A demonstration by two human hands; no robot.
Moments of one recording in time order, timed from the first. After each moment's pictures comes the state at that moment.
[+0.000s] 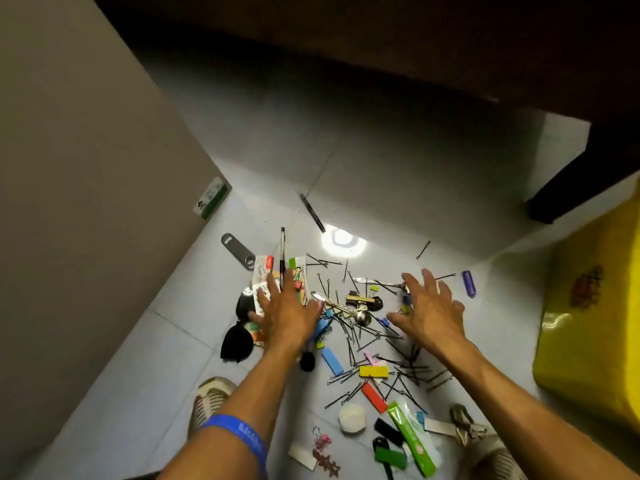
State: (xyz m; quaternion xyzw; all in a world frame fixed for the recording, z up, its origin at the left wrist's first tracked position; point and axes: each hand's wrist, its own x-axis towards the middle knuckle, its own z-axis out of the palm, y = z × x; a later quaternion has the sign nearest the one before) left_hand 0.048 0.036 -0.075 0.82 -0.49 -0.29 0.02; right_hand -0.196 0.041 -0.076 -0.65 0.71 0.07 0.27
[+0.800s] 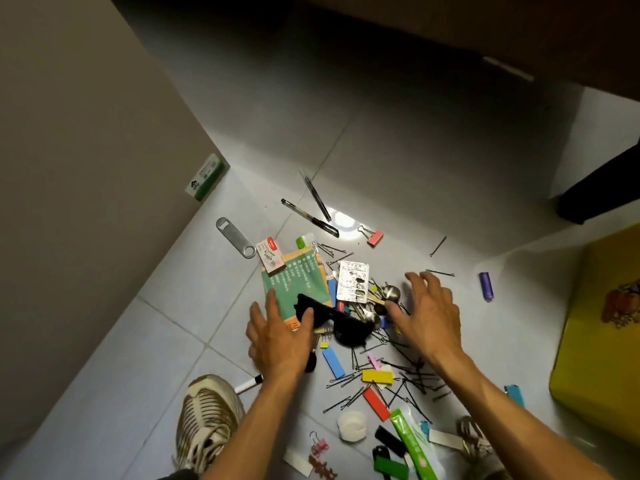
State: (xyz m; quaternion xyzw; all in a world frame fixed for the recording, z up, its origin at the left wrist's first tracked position) left_hand 0.054 0.079 -0.110 0.87 -0.36 -0.33 0.12; right_hand -0.177 0.039 -0.130 -0.62 0.73 -0.03 0.27
